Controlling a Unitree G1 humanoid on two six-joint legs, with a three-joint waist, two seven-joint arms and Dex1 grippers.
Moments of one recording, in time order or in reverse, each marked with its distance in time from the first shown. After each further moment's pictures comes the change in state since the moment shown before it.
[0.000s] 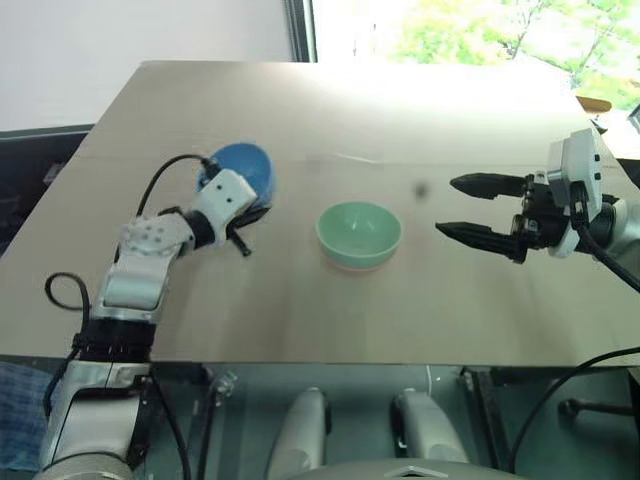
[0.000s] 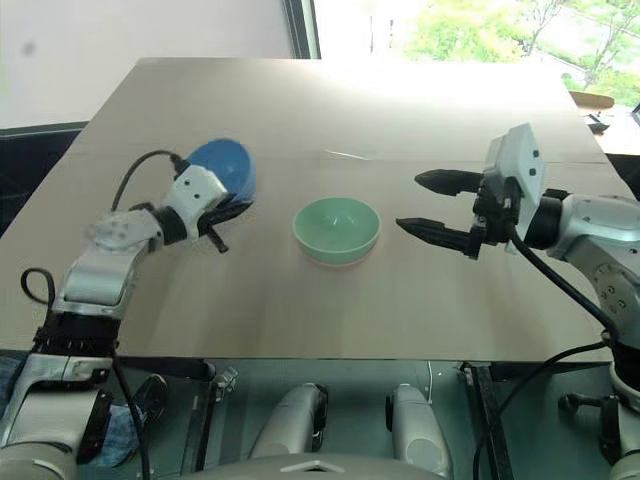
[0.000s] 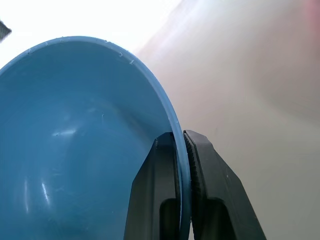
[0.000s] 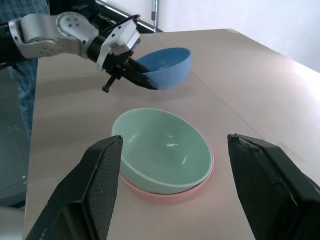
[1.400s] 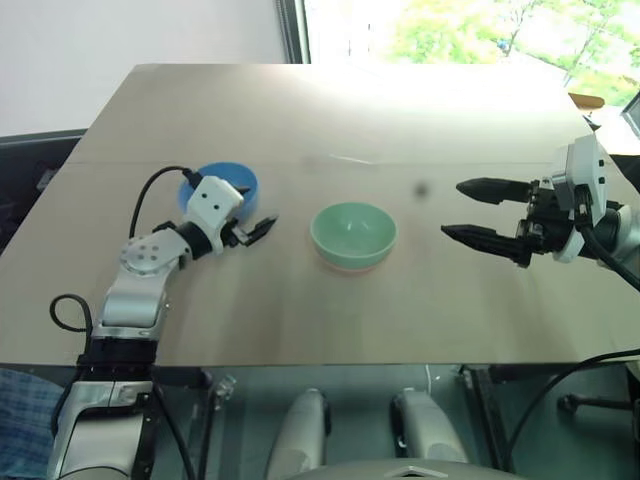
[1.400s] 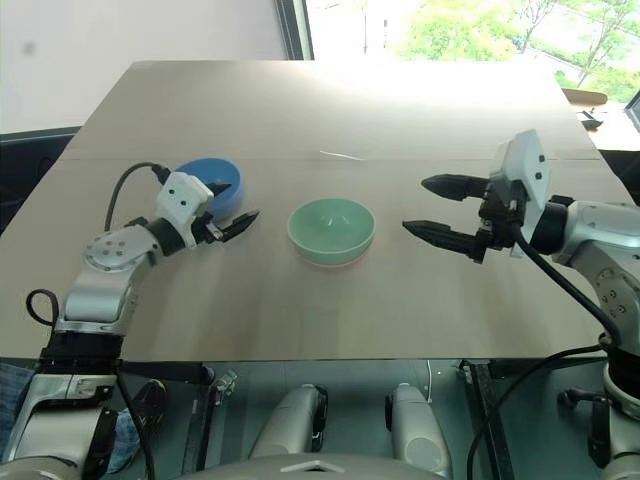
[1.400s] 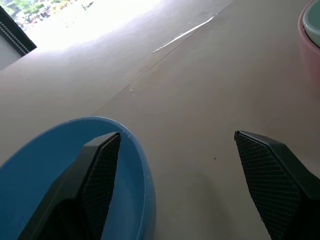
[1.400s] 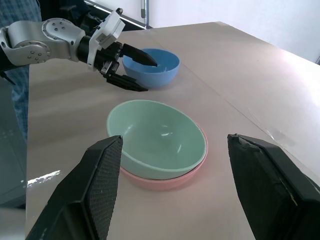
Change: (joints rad) left arm 0.134 -0.068 0.090 0.046 -0.062 -0.011 0.182; right arm 0.016 0.052 -0.070 -0.026 -0.050 0.079 0.035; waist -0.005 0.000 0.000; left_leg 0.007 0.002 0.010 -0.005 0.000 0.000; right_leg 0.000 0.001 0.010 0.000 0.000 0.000
